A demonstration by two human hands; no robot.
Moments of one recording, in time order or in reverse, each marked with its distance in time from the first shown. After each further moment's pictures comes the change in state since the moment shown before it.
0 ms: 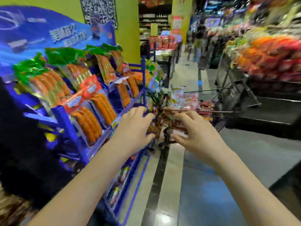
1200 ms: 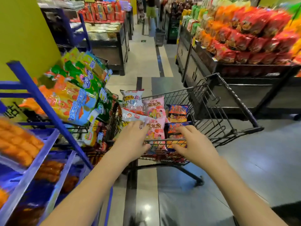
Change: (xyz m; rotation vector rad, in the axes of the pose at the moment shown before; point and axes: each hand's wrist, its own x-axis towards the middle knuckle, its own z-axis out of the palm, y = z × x) left_hand 0.568 0.035 0.273 -0.138 -0.325 0.274; right_hand 0.357 0.408 0.150 -0.013 -0.216 0.462
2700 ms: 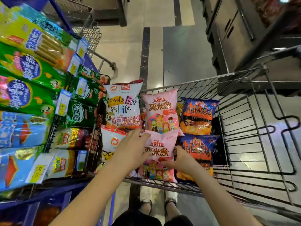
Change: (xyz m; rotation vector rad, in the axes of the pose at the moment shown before) left_hand 0.298 -0.095 0.131 -0.173 -0.379 -0.125; right_hand 0.305 0.120 0.211 0.628 -0.716 0.417
